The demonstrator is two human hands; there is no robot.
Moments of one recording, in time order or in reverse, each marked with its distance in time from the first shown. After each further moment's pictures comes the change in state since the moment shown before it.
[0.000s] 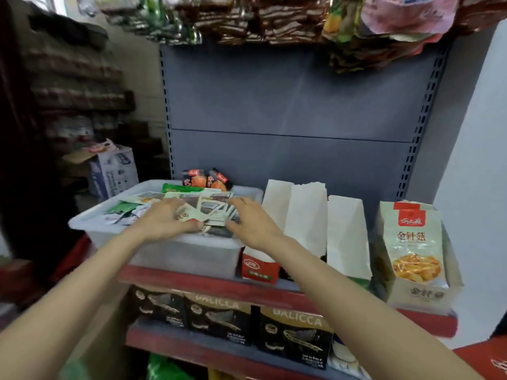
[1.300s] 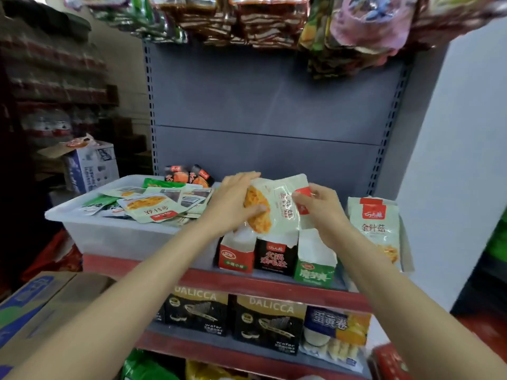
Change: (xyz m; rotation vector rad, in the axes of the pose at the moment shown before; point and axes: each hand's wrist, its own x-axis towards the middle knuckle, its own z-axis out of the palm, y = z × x) left_hand -0.015 0.118 0.041 -0.140 0.117 0.433; right_hand -0.072 0.056 -0.083 0.804 0.408 0.415
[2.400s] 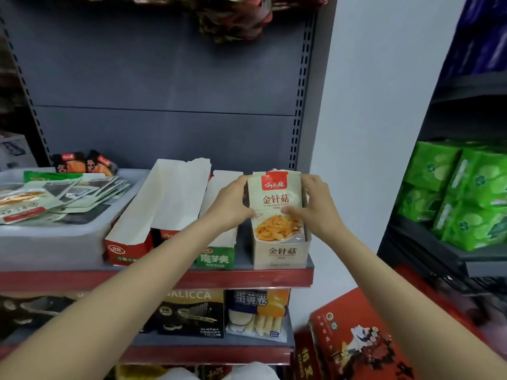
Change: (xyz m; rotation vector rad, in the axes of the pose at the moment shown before) left_hand 0.045 0.143 0.142 -0.332 -0.210 -0.110; right_hand -0.001 0.071 -0.189 -0.586 0.098 -0.216
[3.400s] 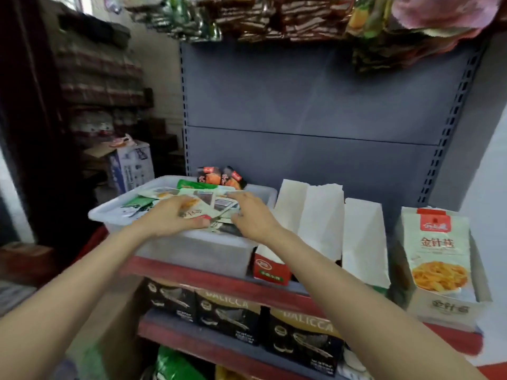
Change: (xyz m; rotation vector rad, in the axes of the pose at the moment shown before) left_hand -0.108 -0.192 -0.267 0.376 0.146 -0.356; right_hand 0.033 -0.232 0.249 -0.115 -0.458 -0.348
